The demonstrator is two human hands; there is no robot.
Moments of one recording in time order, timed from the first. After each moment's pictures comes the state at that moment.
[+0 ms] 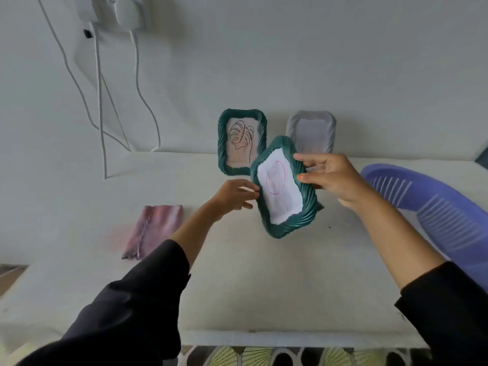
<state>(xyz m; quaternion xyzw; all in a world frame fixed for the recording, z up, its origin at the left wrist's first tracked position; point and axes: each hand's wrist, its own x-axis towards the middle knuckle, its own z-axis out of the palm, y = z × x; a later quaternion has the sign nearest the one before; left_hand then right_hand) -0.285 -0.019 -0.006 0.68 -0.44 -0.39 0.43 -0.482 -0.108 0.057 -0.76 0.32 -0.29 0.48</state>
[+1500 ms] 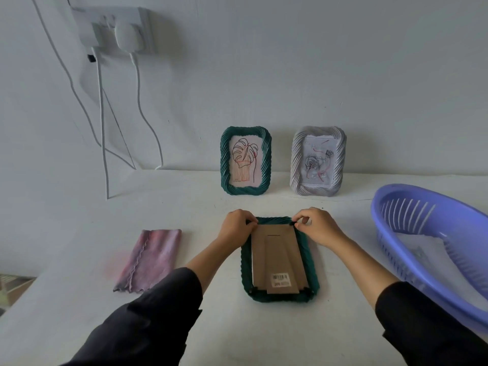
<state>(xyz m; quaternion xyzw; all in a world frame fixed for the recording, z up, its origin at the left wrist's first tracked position) -0.290 -0.052 -0.042 0.81 -0.48 -0.19 0.28 -0.459 -0.169 -0.049 -0.86 0.41 -0.14 0.27</state>
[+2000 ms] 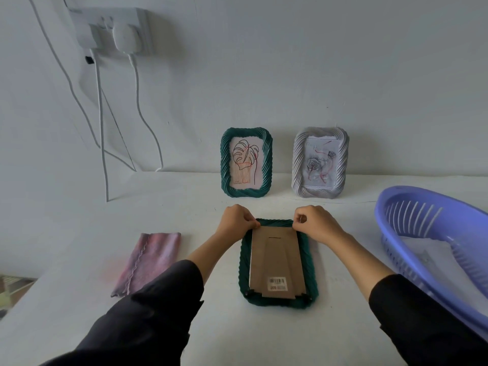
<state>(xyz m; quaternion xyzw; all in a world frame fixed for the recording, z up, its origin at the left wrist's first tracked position) -0.273 -0.069 -0.044 0.80 -0.46 -0.19 0.32 -0.447 -0.177 -0.041 -0.89 0.39 -0.11 0.23</state>
